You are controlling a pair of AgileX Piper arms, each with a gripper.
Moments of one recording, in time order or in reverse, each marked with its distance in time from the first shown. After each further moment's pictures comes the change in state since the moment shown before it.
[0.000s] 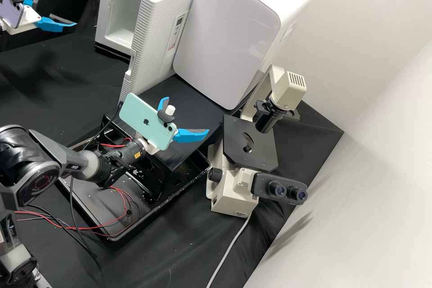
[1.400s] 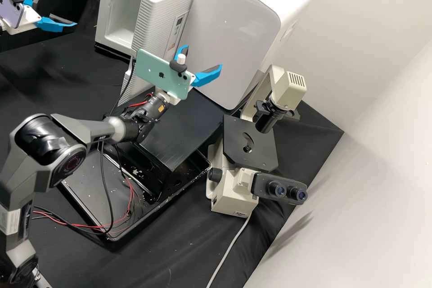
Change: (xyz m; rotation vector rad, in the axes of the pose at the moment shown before) left arm 0.000 0.000 0.000 0.000 0.000 0.000; right arm 0.102 0.023 -0.080 -0.074 0.274 0.105
